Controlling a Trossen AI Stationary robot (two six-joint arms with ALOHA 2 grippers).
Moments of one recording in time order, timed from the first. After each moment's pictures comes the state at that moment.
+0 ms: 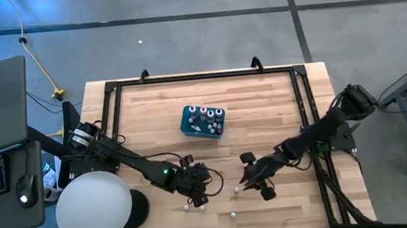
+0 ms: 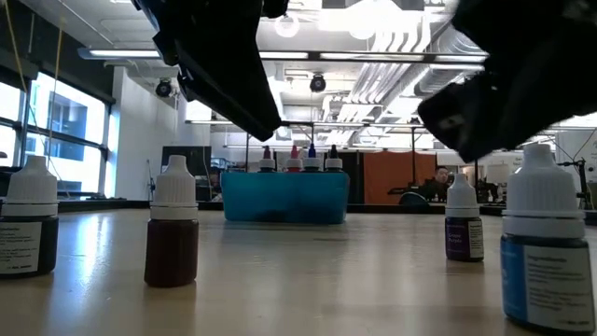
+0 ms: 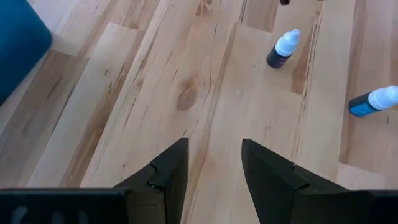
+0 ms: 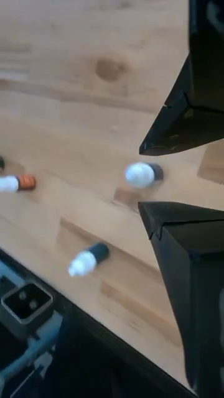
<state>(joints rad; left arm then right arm) -0.48 1.79 1.26 -0.44 -0.40 -0.66 0.46 1.54 0.61 0.28 -0.03 0.18</state>
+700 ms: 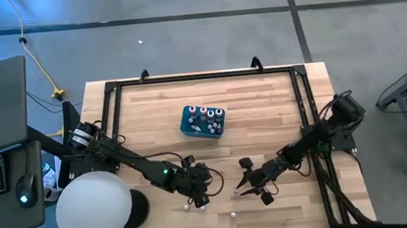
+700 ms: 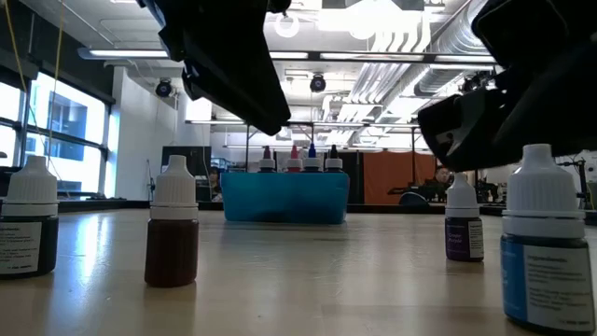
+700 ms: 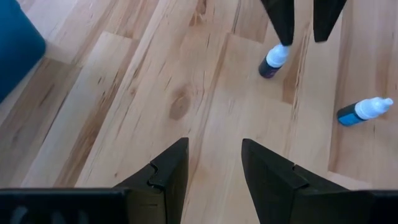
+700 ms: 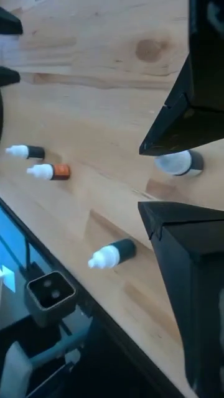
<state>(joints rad) -0.48 1.79 1.26 -0.41 -0.40 -0.66 0.51 1.72 0.51 0.78 0.05 0.11</state>
